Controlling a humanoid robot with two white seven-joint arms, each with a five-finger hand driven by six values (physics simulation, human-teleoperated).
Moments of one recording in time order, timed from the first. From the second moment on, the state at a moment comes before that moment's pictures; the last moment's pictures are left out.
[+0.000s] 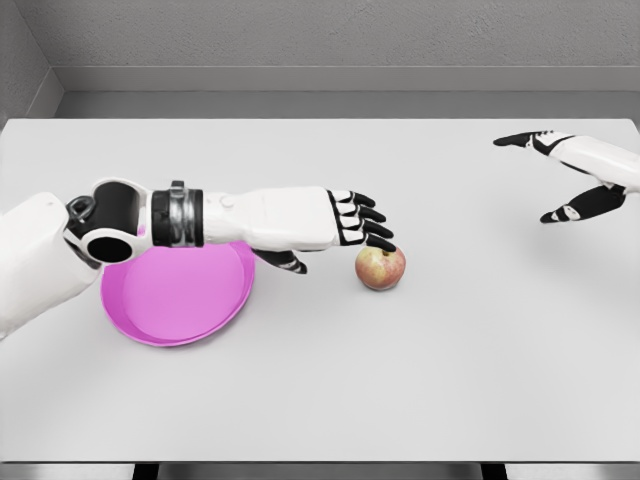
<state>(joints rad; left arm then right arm) -0.84 0.58 -0.96 -1.61 -0.38 -0.61 -0.36 -0.49 -0.84 0.32 -1.28 0.00 -0.61 0.61</state>
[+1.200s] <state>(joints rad) -0.90 0.38 -1.07 -1.38 -0.44 -0.61 -0.38 -0.48 -0.85 0.31 -1.40 0.00 -0.61 0.61</state>
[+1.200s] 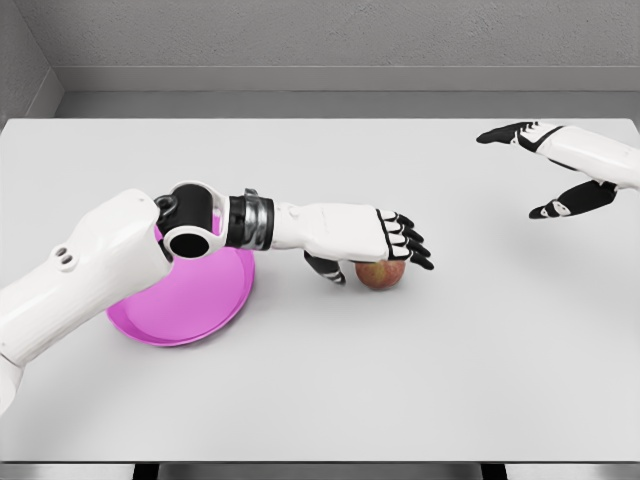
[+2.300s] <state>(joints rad) -0.91 0.30 -1.08 -1.27 -0.52 -0.61 -0.38 -0.46 -0.86 0.31 -1.42 0.00 -0.61 0.61</state>
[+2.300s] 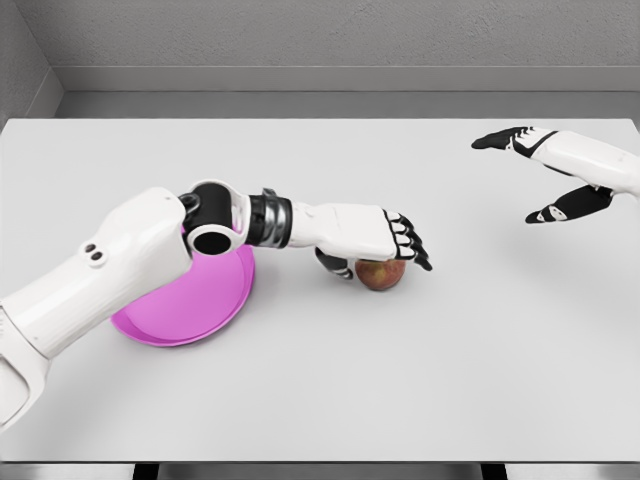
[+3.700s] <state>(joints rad) -0.97 0.31 -1.09 -1.24 -0.48 -0.61 -0.40 -0.47 -0.85 0.32 -1.42 0.00 -0.61 0.61</state>
